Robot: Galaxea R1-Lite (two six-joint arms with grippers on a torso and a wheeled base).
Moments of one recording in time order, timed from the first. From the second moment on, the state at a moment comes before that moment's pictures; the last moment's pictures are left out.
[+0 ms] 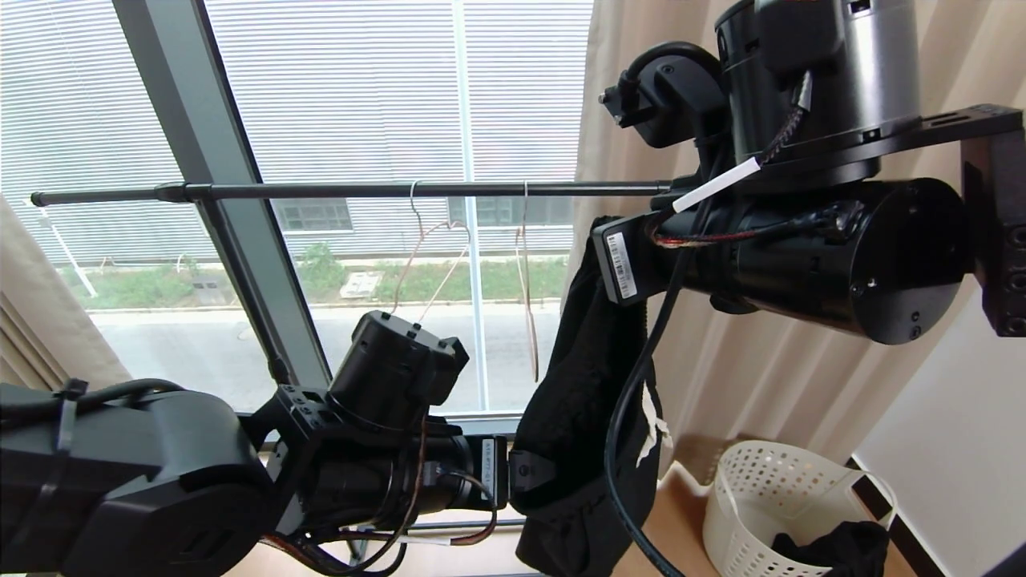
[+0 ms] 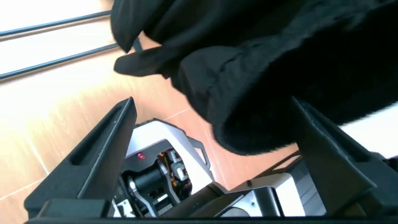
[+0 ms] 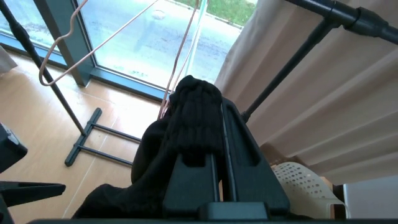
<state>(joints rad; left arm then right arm) -0.76 1.75 -0.87 -0.13 -0.06 -0.57 0.88 1.74 -1.53 0.21 -0.64 0.07</state>
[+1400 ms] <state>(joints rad) -0.48 1.58 -1.17 0.42 0.13 -0.06 0.64 1.50 -1.10 0.11 -0.59 0.04</state>
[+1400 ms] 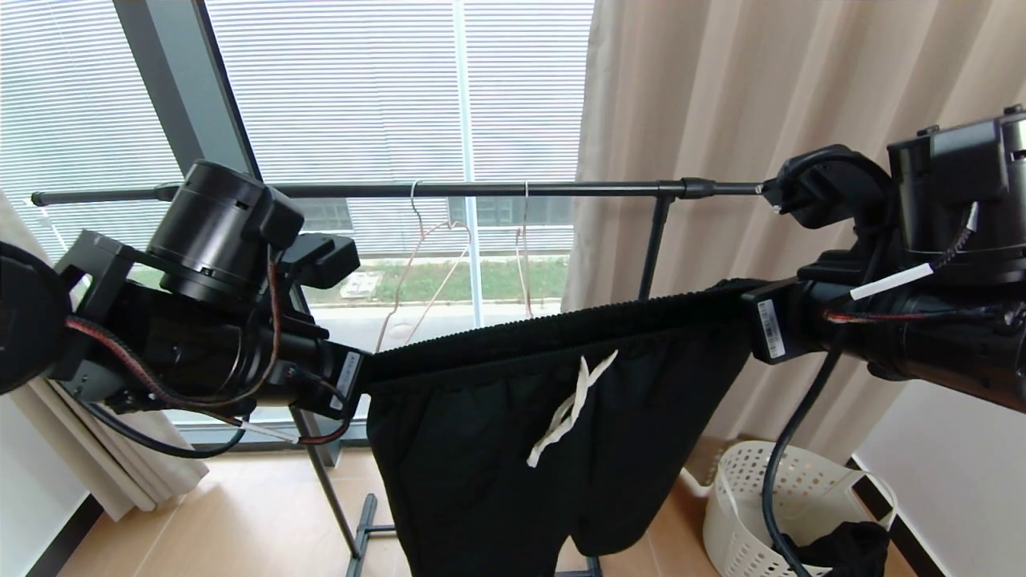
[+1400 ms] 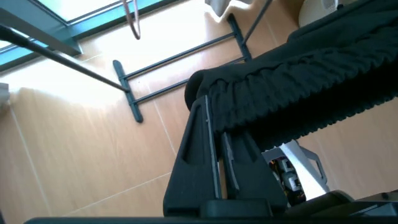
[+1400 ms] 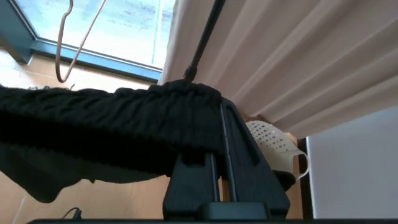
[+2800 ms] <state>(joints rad) -0.44 1.72 -1.55 0.38 0.03 -0.01 0.77 1.30 -0.92 0.21 -0.56 -0.01</state>
